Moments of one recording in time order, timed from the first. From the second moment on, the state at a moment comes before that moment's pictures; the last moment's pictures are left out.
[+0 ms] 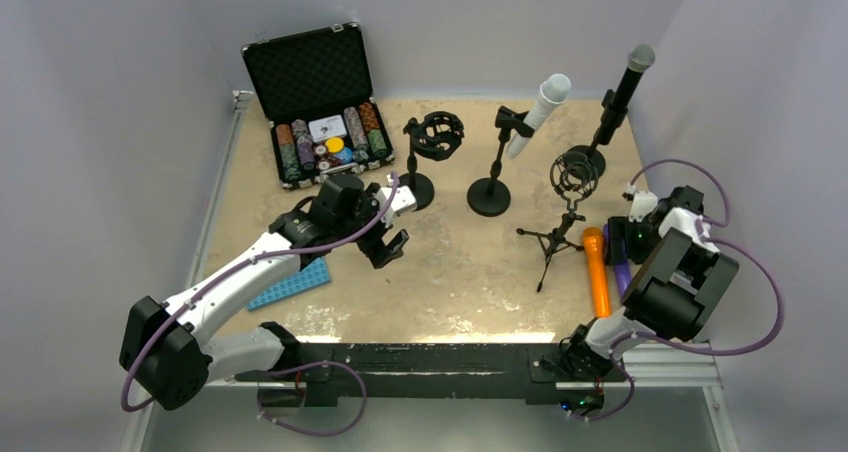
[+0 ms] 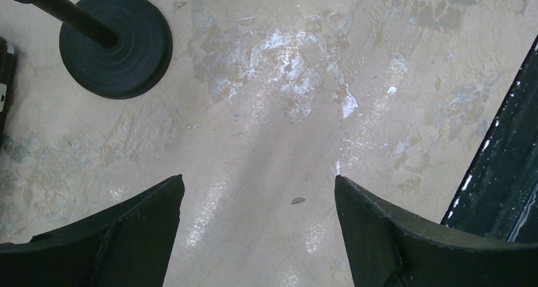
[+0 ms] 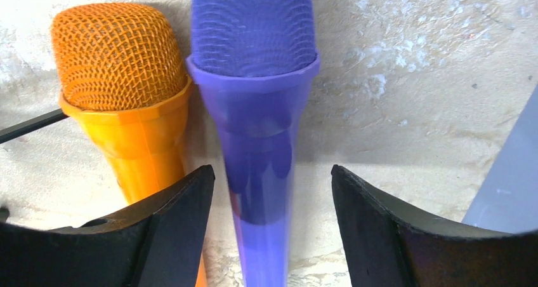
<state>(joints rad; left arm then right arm) -0.62 1.16 0.86 -0.43 0.33 0.29 -0.63 1.55 0.89 -0.66 -0.23 -0.59</state>
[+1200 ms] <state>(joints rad) -0.50 1.54 0.84 0.44 0.26 0.22 -0.60 0.78 1.36 -1.11 -0.70 -0.33</state>
